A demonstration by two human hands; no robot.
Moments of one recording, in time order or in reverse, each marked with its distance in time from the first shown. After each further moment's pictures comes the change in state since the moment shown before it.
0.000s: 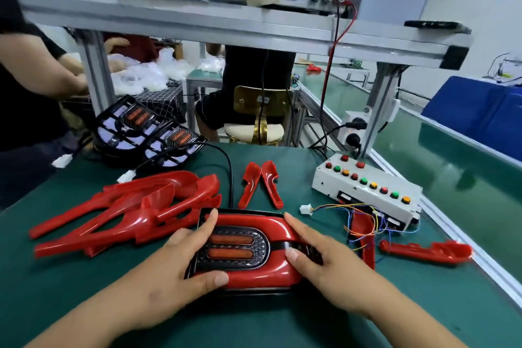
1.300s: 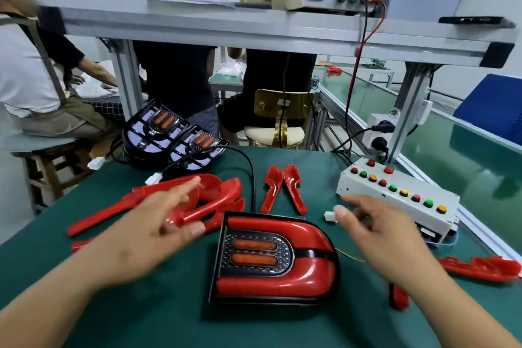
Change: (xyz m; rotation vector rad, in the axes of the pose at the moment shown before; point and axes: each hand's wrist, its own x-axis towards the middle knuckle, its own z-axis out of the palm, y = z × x) left_hand -0.012 -0.015 -0.066 0.038 0.318 -0.007; right_hand 0.027 0.000 -0.031 -0.113 0.502 -0.020
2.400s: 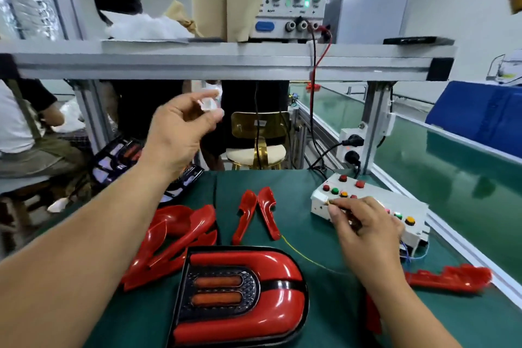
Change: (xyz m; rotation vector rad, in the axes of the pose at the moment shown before) left_hand 0.149 0.120 -0.006 -0.651 0.445 0.455; right_hand 0.022 0.028 0.003 0.063 0.457 0.005
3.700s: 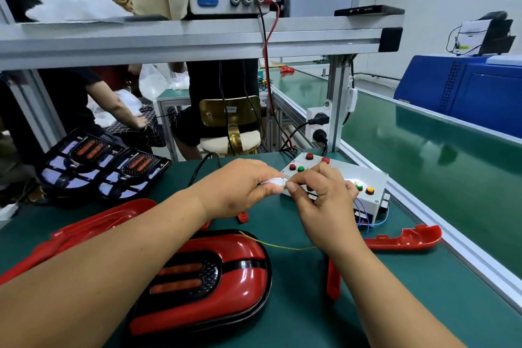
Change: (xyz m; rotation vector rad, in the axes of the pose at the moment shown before) left_hand -0.054 -0.036 0.101 0.732 -0.928 0.314; right_hand 0.005 -0.001 -0.005 0.057 -0.064 -0.064
